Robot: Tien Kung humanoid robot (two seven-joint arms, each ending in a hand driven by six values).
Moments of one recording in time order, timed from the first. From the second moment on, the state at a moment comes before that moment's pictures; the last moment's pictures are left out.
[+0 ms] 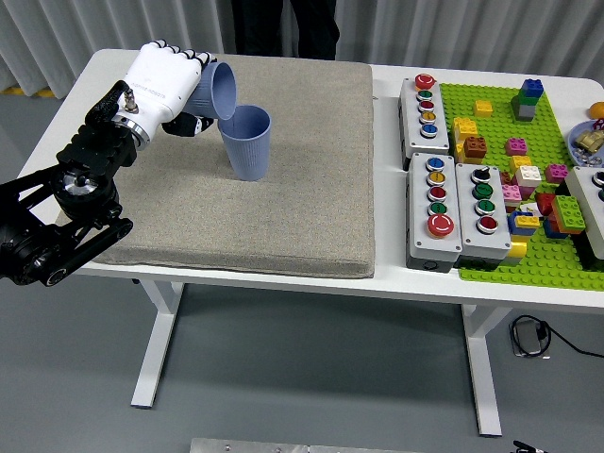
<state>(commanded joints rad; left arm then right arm) -0.85 0.46 -0.58 -1.11 2.27 0.21 0.37 0.23 -0.10 0.90 0.18 -0.46 0.05 -0.17</state>
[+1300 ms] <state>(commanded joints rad) -0.86 0.47 -0.57 -1.13 2.27 0.16 0.38 0.22 -0.10 0.91 0.18 -0.48 0.04 -0.18</state>
